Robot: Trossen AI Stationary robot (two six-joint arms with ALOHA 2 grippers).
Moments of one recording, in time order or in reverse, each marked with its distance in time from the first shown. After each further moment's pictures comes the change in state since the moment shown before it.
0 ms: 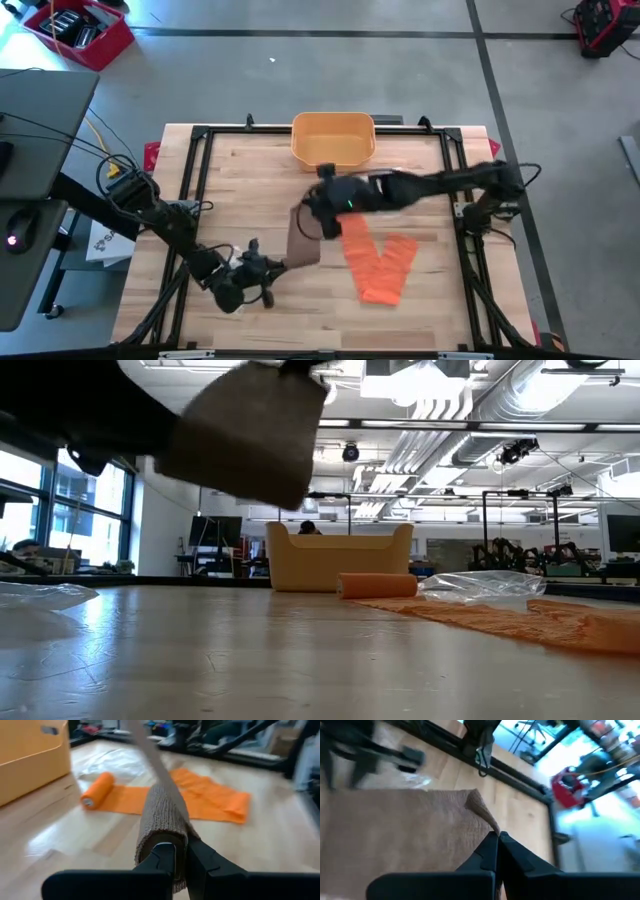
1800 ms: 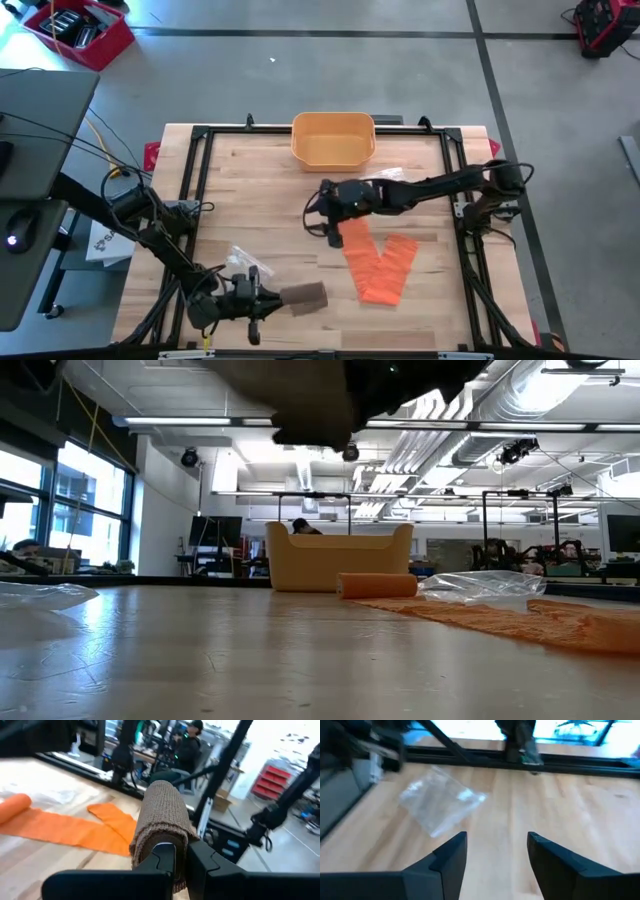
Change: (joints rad) left arm -0.150 0.127 0.110 0.535 -0.048 0.185; right arm -0.066 -0.029 -0.417 0.508 -0.331 0.382
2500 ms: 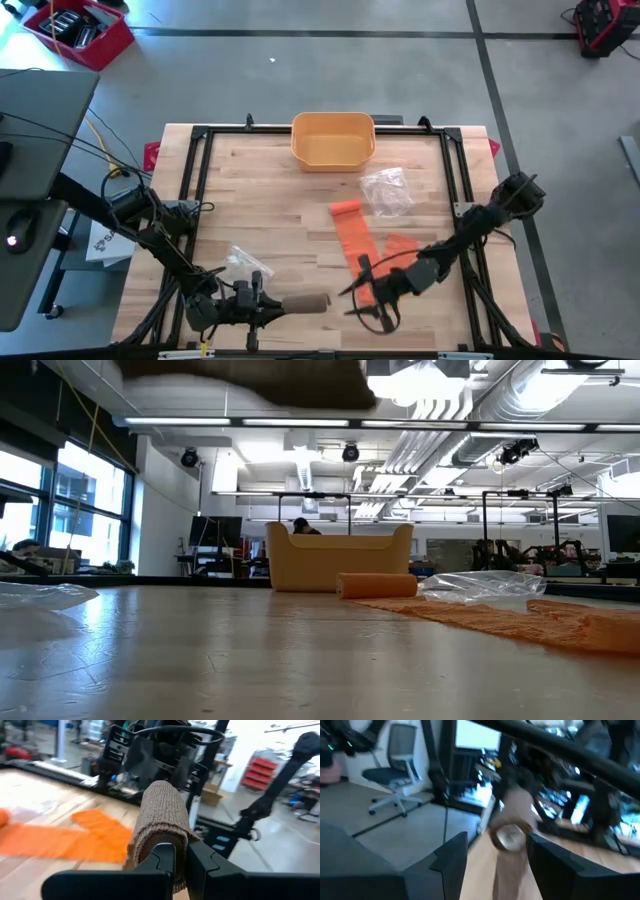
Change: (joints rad) left arm 0.005 0.006 0.046 0.005 0.085 0.109; right arm 0.583 -0.048 -0.341 0.716 0.365 -0.064
